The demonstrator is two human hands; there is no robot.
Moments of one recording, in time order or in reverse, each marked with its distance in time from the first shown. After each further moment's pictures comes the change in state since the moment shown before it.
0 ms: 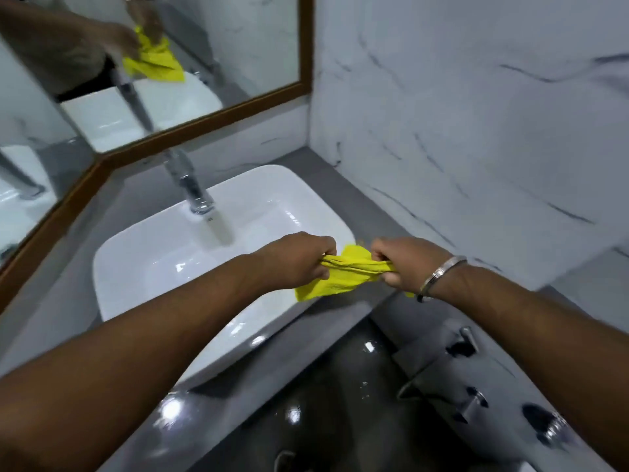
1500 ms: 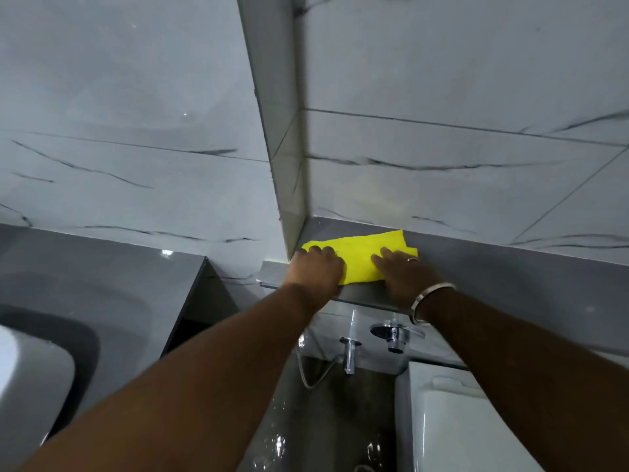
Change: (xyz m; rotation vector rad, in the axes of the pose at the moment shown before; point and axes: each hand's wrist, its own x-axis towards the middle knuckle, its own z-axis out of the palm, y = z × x) left_hand 0.269 0.330 0.272 0.627 -0.027 0.535; right_hand -0.303 0.302 0.217 0.096 -0.037 0.940
